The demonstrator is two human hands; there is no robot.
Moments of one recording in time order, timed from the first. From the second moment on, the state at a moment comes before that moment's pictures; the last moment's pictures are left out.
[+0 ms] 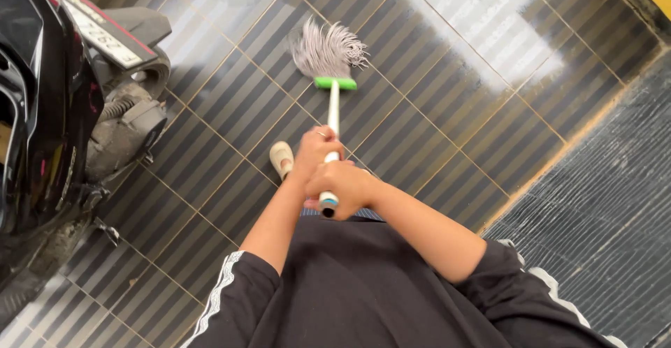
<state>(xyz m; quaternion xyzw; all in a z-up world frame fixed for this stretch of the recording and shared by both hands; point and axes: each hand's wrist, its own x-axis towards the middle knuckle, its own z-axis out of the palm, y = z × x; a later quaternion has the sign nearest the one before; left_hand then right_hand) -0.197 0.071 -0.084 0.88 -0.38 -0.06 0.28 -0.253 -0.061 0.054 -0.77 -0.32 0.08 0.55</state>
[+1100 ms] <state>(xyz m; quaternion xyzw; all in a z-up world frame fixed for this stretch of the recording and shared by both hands) 0.071 0.224 -0.133 0.89 -0.17 -0.14 0.39 -0.010 0.105 -0.018 -0.81 -0.17 -0.05 0.56</state>
